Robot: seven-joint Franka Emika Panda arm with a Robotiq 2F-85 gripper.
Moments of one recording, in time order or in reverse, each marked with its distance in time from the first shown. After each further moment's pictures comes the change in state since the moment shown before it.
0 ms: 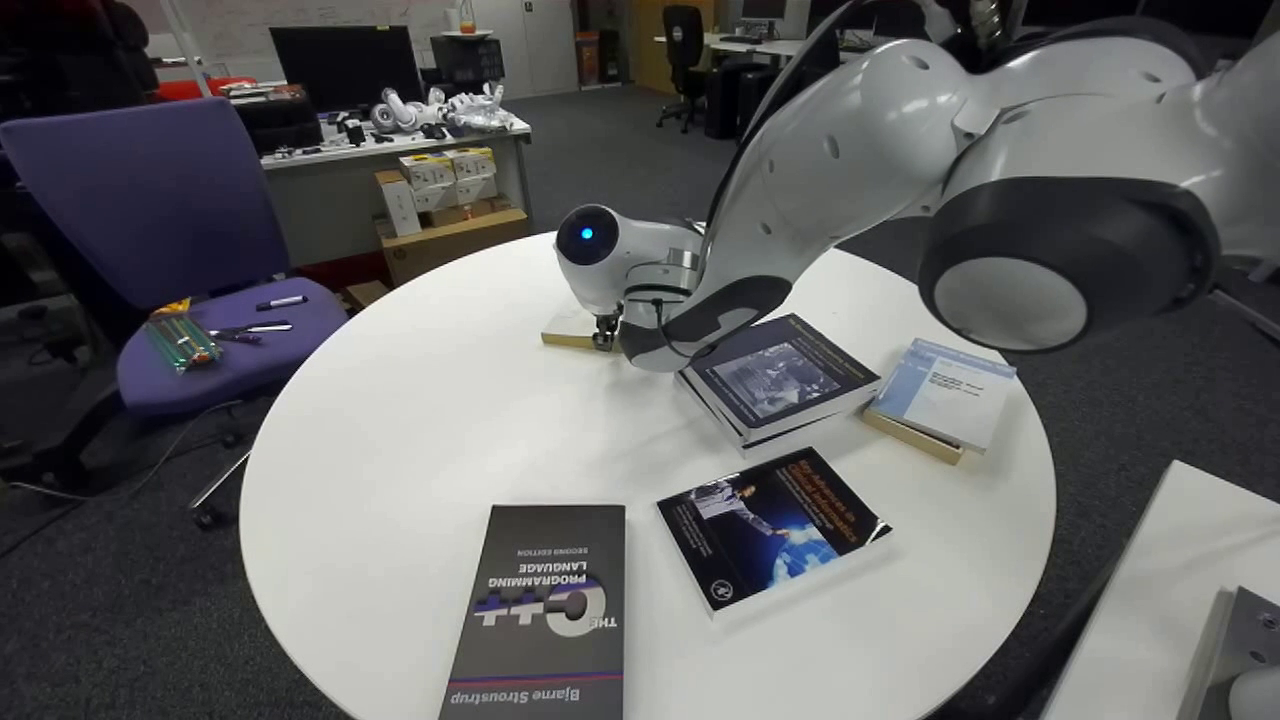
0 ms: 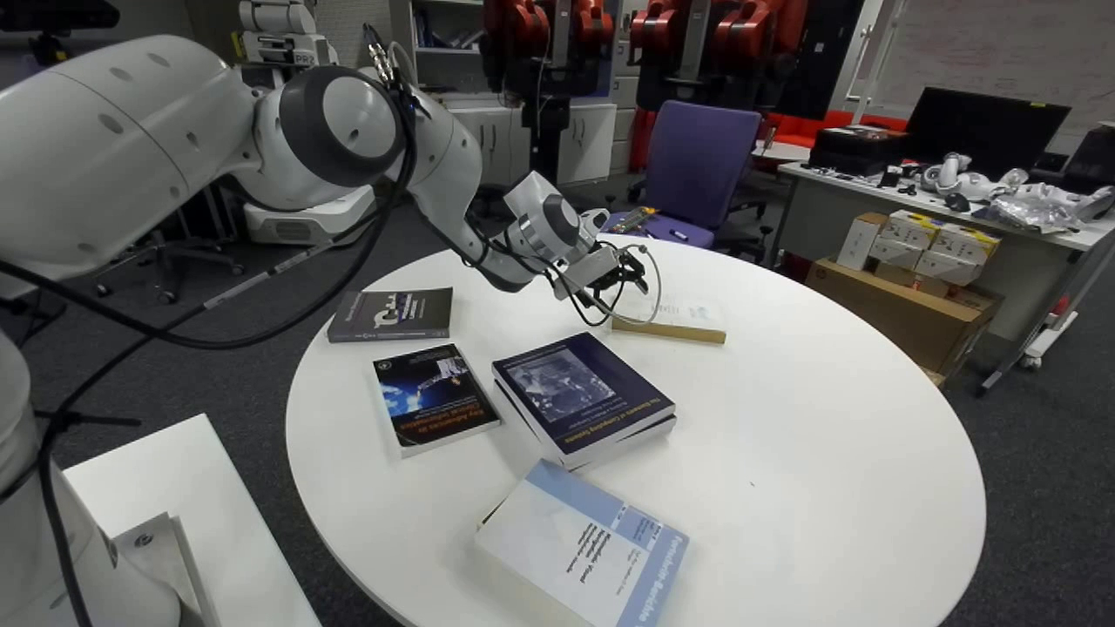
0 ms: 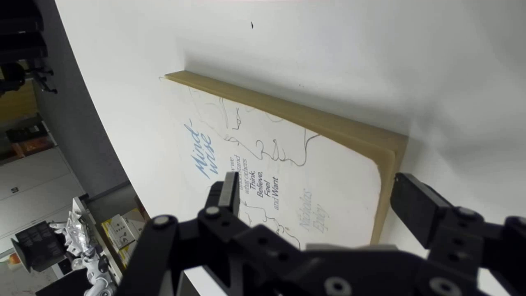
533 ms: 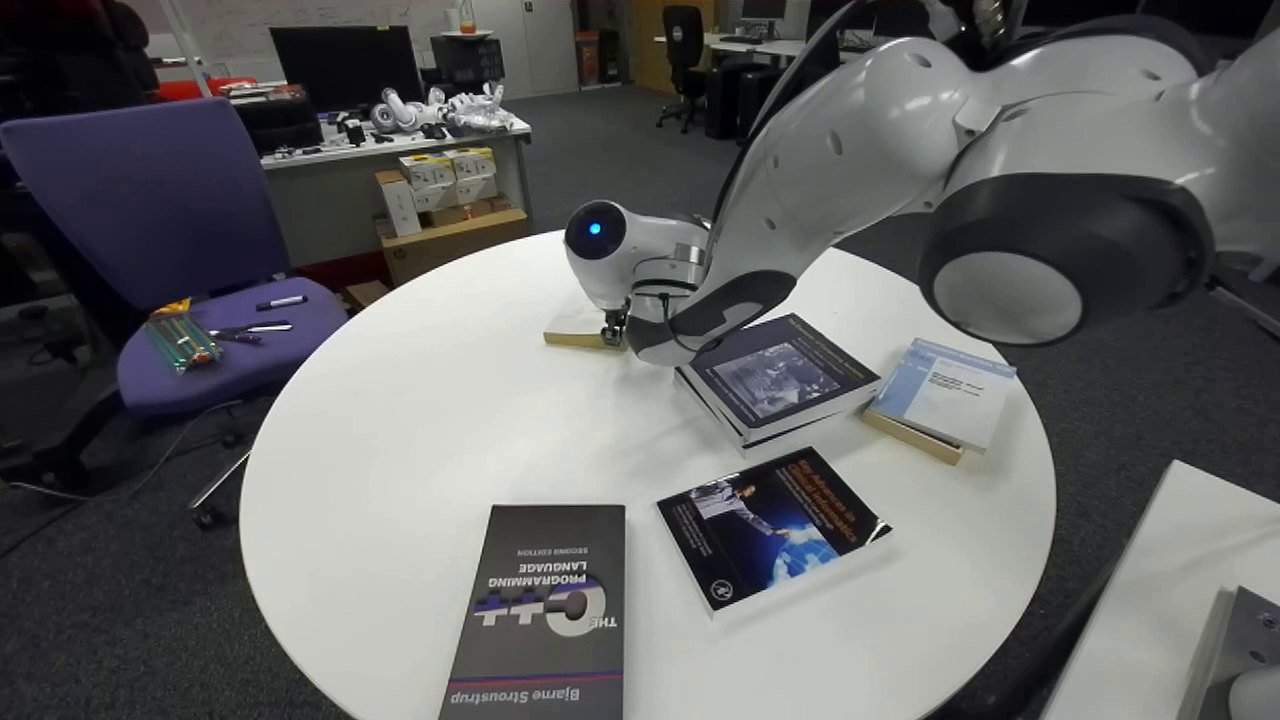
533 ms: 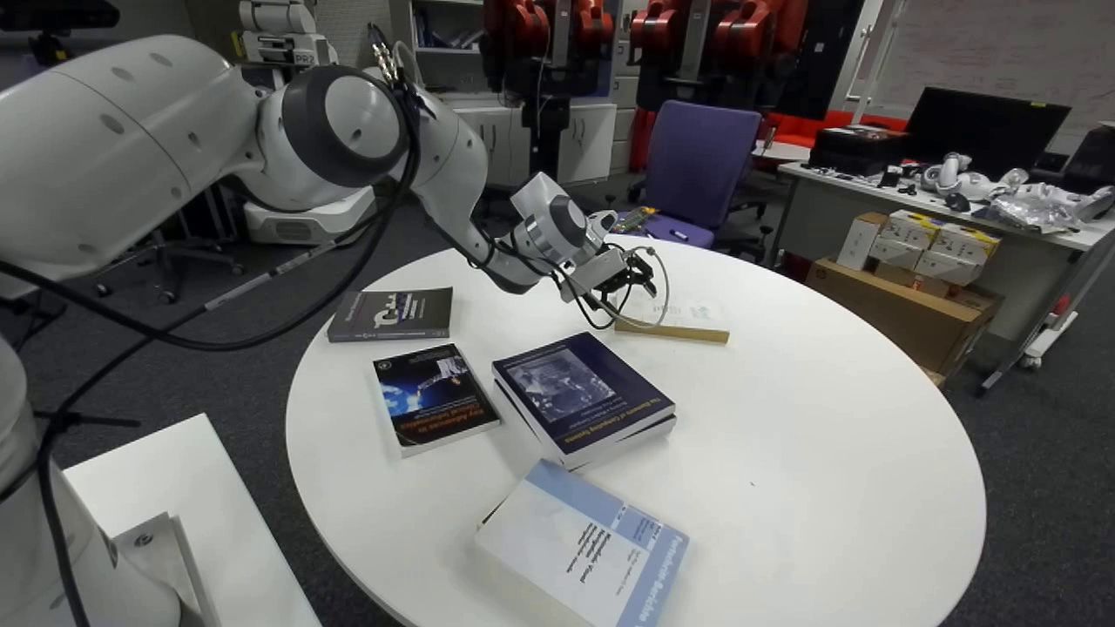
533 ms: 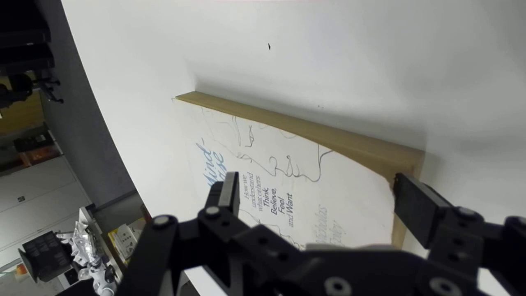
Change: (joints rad) arm -0.018 0.000 -0.005 0.000 0.000 -0.007 0.002
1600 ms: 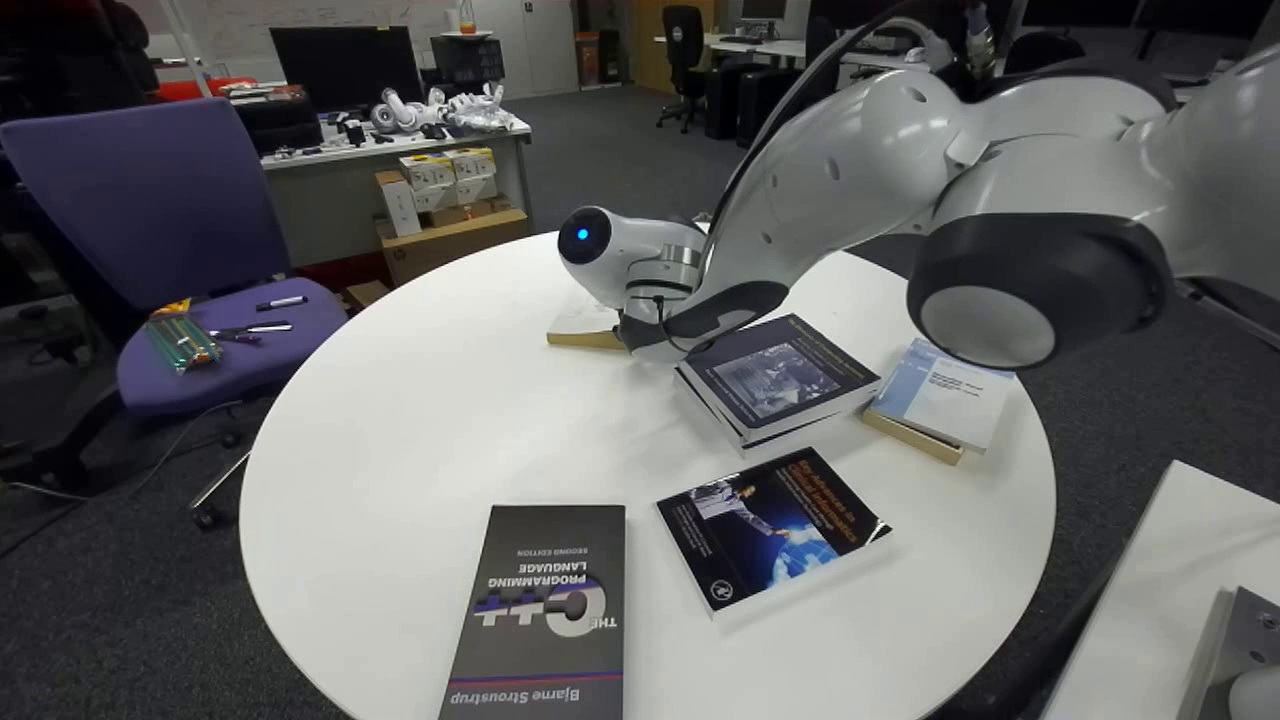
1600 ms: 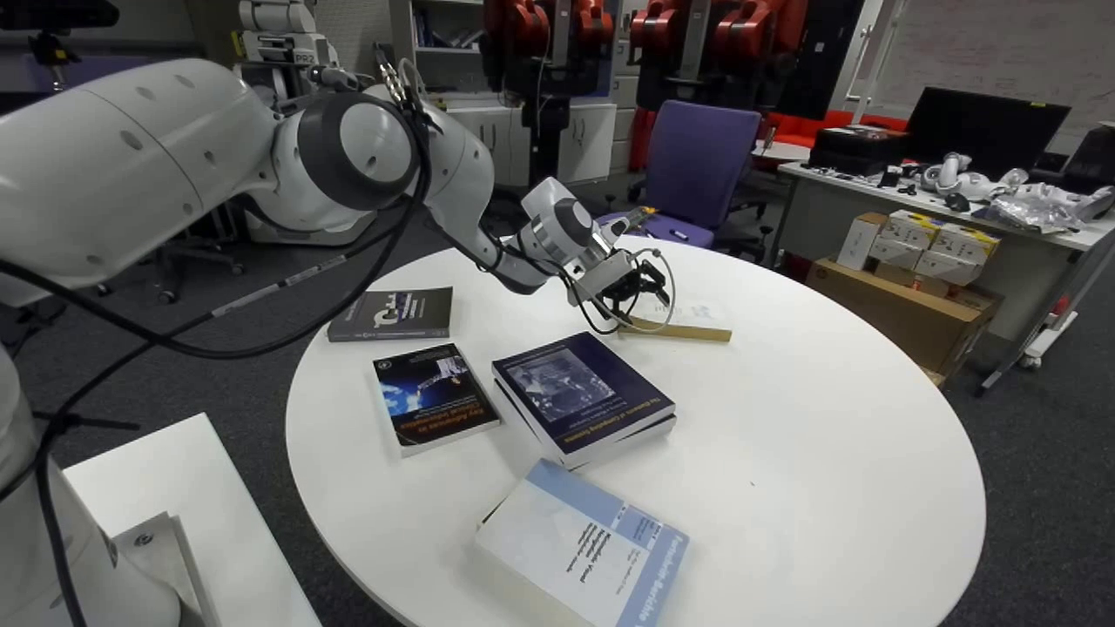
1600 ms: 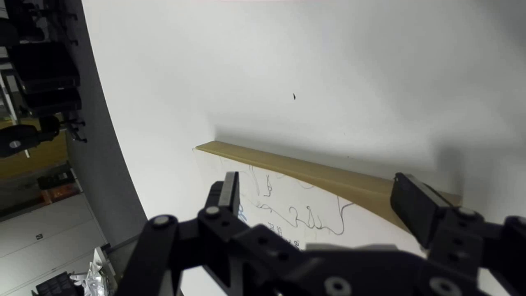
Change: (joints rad) arm -0.029 0.072 -0.001 0.131 0.000 -0.179 0.015
